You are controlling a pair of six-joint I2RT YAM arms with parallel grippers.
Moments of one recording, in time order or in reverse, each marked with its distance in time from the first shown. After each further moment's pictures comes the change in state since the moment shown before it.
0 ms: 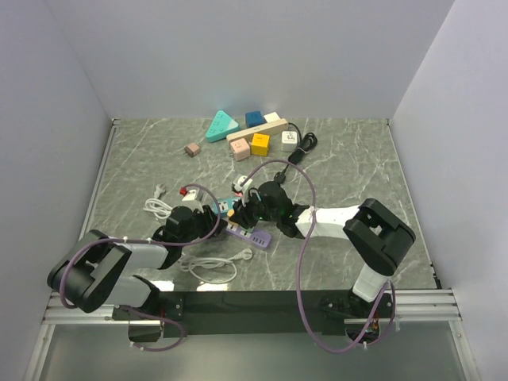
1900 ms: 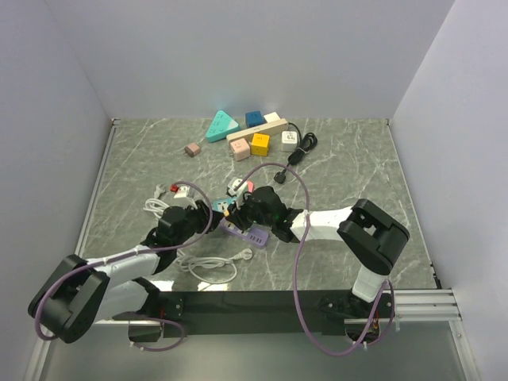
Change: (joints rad) left arm 0.000 -0.221 -0.003 -0.092 -0.065 -0.025; right arm 0.064 0.036 0.000 0.050 0.135 -0.017
